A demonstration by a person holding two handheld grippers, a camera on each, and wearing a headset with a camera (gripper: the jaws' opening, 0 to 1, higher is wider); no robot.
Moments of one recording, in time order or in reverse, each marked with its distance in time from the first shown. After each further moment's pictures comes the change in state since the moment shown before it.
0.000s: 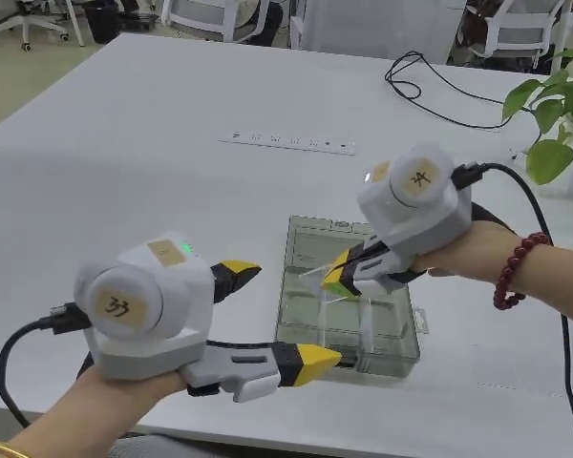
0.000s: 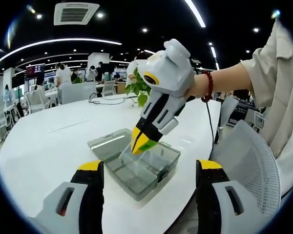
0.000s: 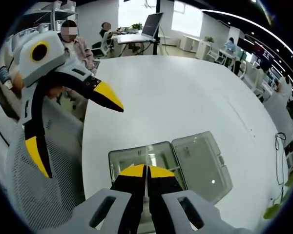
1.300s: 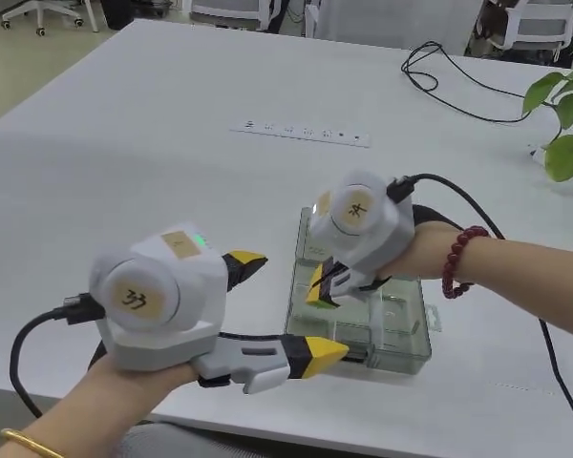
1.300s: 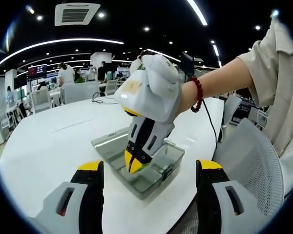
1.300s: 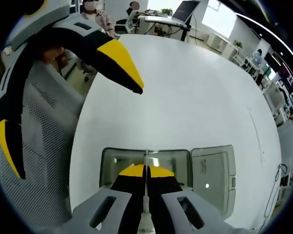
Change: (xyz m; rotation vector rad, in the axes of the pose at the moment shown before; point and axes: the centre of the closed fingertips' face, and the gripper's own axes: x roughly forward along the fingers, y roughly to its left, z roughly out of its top) left arm 0.001 0.006 -0.003 0.008 0.011 0.031; right arm 0.052 0.012 -0.013 -0.224 0.137 0.090
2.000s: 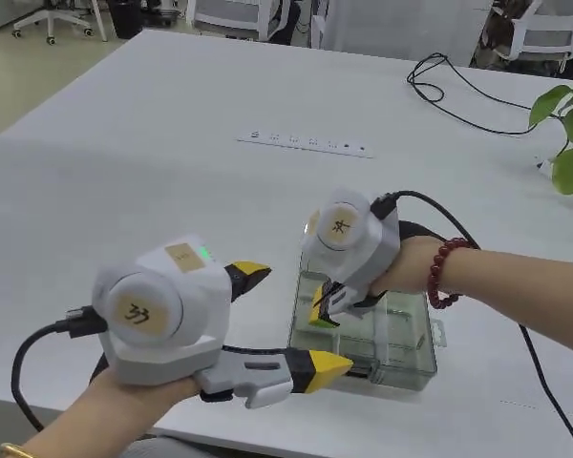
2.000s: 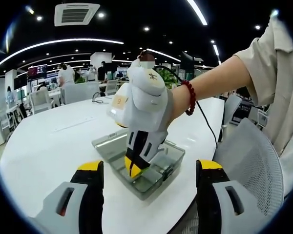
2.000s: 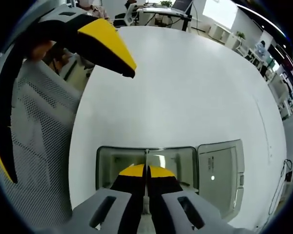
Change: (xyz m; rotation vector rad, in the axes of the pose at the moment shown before) left arm 0.000 0.002 0.001 0.002 0.004 0.002; right arm 0.014 0.001 -0.007 0.043 0.060 0.049
